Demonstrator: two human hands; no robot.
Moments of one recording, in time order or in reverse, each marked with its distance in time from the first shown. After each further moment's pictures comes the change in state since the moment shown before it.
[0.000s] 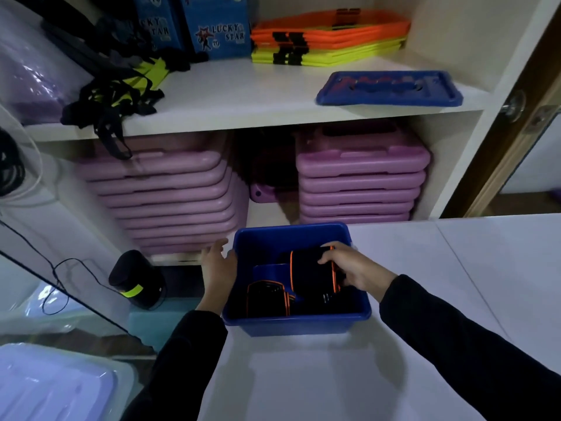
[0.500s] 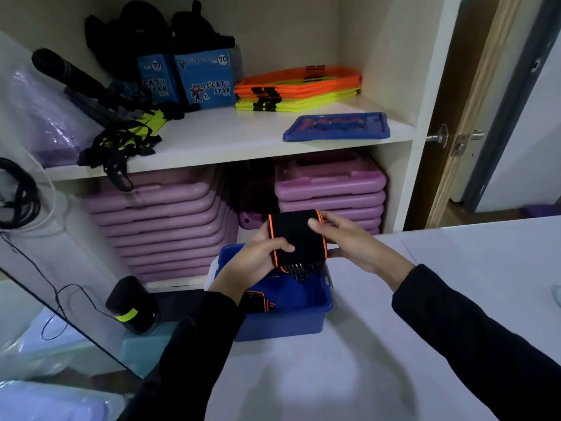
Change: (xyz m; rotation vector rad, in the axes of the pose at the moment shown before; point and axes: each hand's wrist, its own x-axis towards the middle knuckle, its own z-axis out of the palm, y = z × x) left_hand -0.099 0.118 0.002 -0.724 -0.876 0.157; right_hand -0.115 -0.037 -0.055 0.038 -0.177 -0.549
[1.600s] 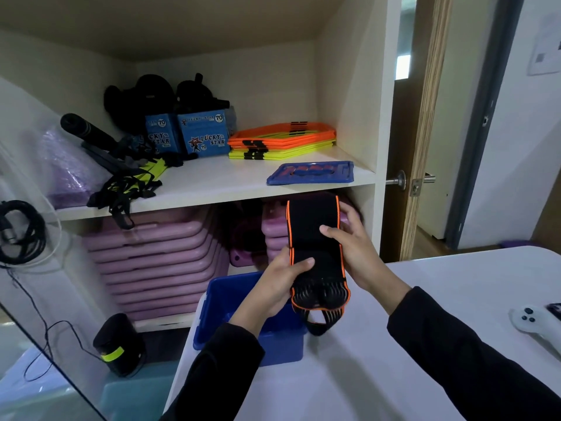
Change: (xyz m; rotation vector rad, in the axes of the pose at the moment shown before) left_hand -0.039 0.015 0.099 0.105 -0.039 0.168; right_hand -0.071 -0.050 -0.015 0.261 0.270 -0.419
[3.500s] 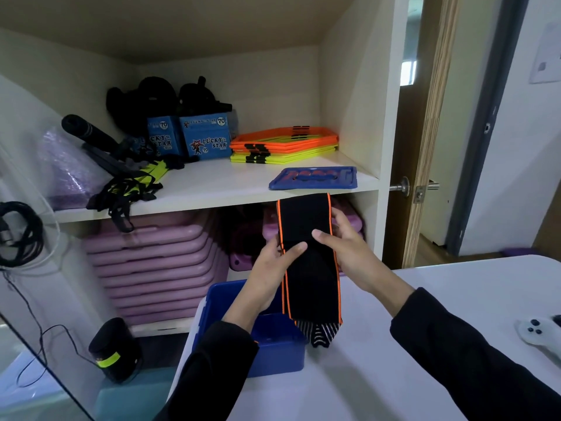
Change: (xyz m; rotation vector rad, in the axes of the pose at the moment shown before) left_hand 0.013 0.016 -0.017 0.103 0.143 0.140; right_hand 0.010 -0.006 0.009 -0.138 -0.155 0.059
